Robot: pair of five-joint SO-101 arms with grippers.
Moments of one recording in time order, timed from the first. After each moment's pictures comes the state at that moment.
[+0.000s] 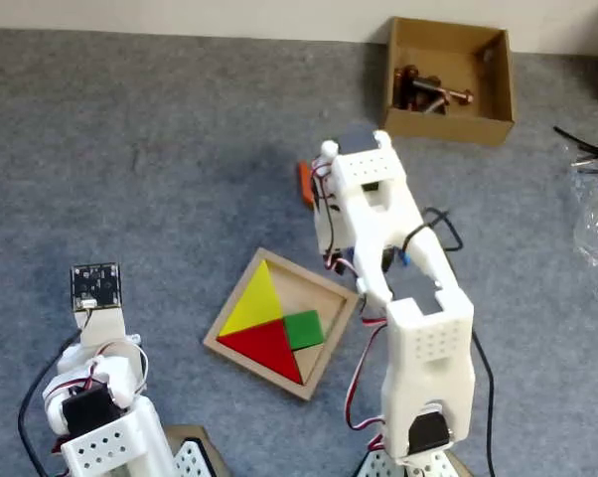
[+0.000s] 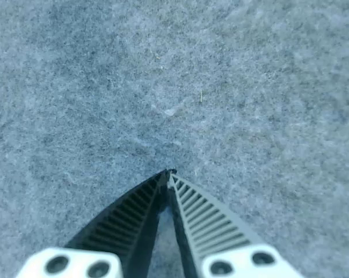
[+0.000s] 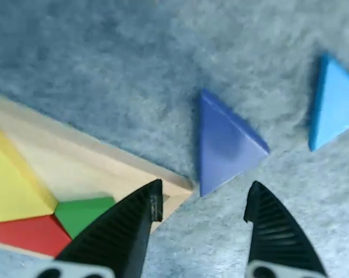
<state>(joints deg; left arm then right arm) -31.4 -104.0 96.0 76.4 -10.9 -19.3 30.6 -17.8 96.2 -5.5</state>
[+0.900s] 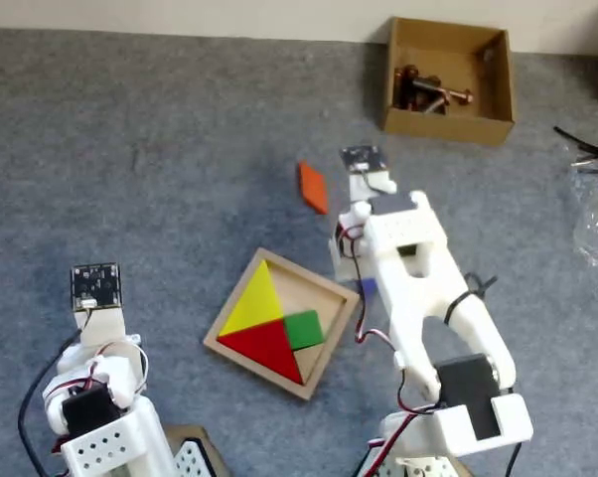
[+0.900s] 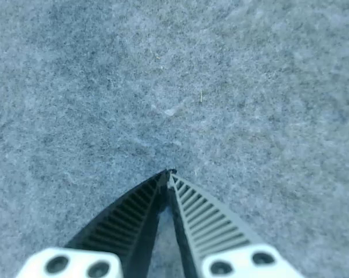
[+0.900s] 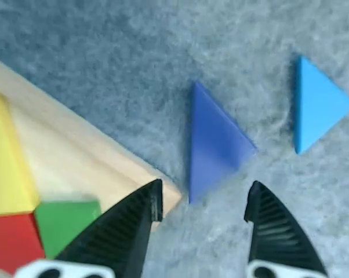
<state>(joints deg) -31.4 -104.0 96.0 76.4 -10.9 -18.2 -3.6 27.5 64.0 0.2</state>
